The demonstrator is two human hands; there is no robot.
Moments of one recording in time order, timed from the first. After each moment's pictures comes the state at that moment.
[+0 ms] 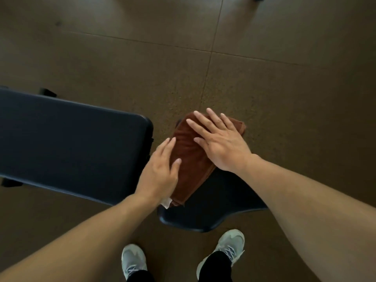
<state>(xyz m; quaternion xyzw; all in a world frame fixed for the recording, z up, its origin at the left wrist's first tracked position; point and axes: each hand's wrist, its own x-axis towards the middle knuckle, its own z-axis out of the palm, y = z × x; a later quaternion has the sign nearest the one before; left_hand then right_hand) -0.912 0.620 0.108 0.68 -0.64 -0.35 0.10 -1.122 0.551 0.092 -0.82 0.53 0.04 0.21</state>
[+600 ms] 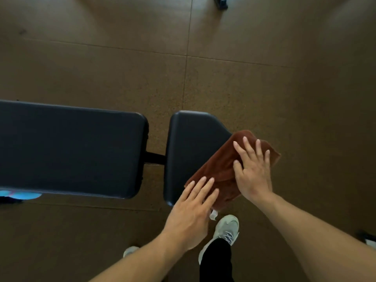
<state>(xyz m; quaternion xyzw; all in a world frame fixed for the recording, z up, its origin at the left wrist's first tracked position) -0.930 0.741 0.115 0.38 -0.88 -0.26 -0.06 -1.156 0.697 0.111 -0.58 0.78 -0.01 0.23</state>
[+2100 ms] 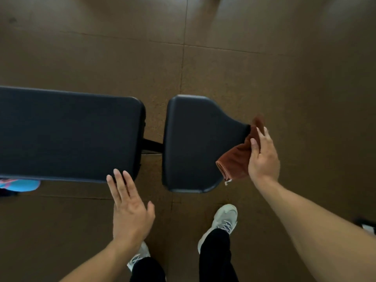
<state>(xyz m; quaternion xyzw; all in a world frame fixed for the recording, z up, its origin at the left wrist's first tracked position) -0.821 0.774 0.082 0.73 -0.64 -0.25 -0.01 -1.173 0.718 0.089 -0.43 0.86 -0.20 0.20</state>
